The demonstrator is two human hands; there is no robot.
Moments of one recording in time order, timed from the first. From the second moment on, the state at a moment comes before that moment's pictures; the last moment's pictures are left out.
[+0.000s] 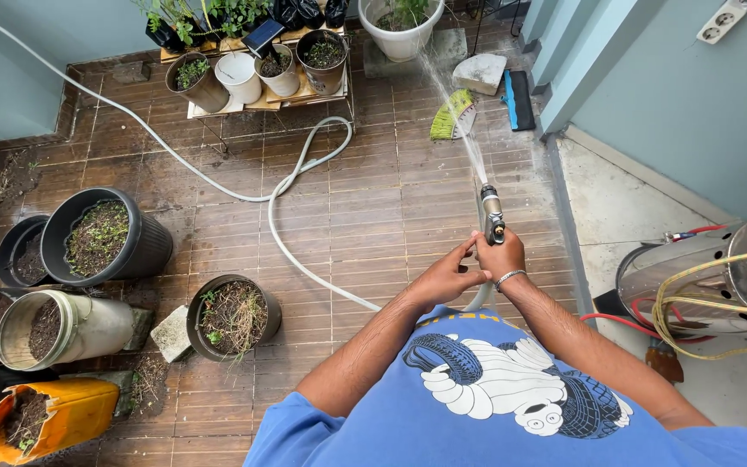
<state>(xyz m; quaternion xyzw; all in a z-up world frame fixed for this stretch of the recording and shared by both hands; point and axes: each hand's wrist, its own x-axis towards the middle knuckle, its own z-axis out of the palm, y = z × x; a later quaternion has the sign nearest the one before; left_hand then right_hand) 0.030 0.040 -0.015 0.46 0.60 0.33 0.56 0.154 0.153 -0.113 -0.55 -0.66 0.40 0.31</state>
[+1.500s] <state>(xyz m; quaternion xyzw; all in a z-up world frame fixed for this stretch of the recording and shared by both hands) 0.000 0.026 -0.026 0.39 0.66 0.36 0.53 0.146 0.161 -0.168 -0.59 -0.67 0.41 0.20</state>
